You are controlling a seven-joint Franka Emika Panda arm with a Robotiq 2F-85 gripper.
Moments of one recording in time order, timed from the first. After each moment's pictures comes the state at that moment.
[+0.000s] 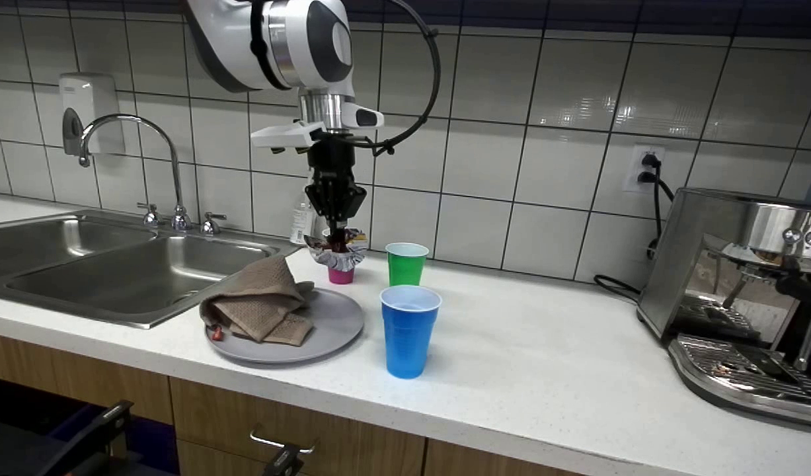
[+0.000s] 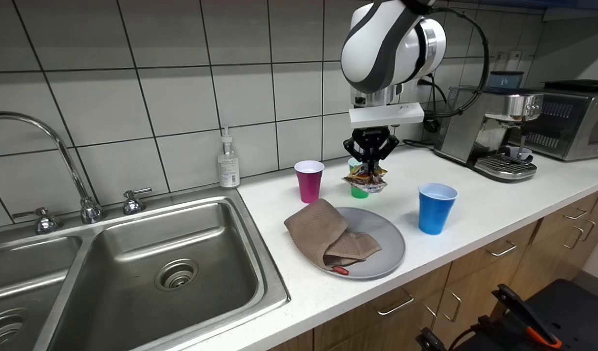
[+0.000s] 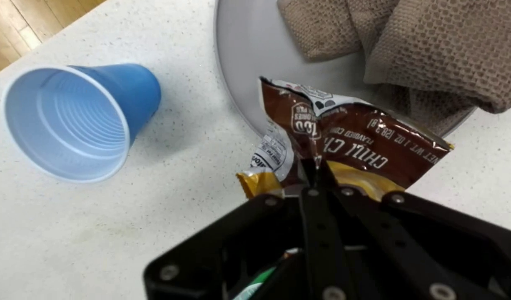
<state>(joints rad) 0.04 0.09 -0.08 -2.33 -0.18 2.44 0.49</state>
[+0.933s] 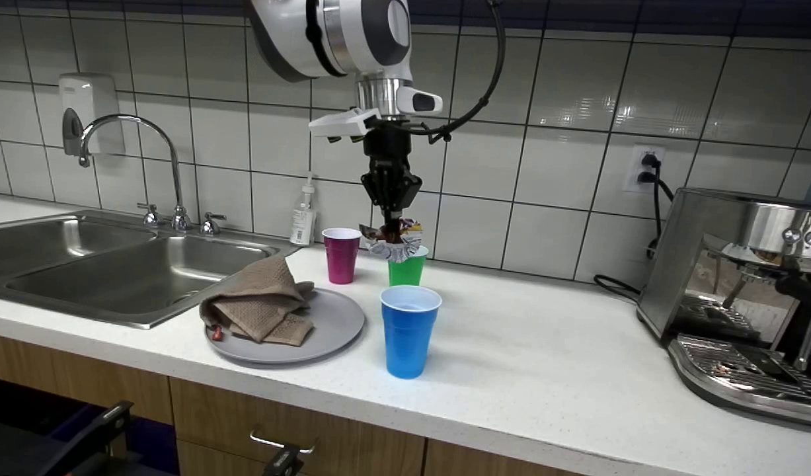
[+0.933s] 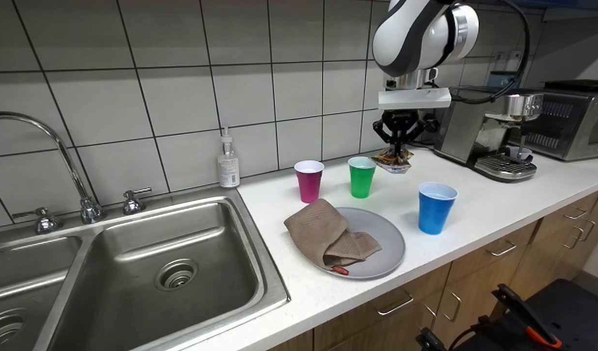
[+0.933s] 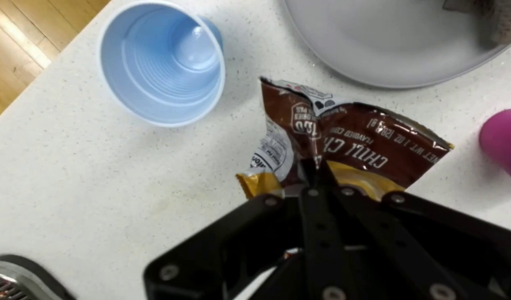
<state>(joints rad) -0.06 0.08 -0.14 -2.28 -0.18 2.44 0.49</state>
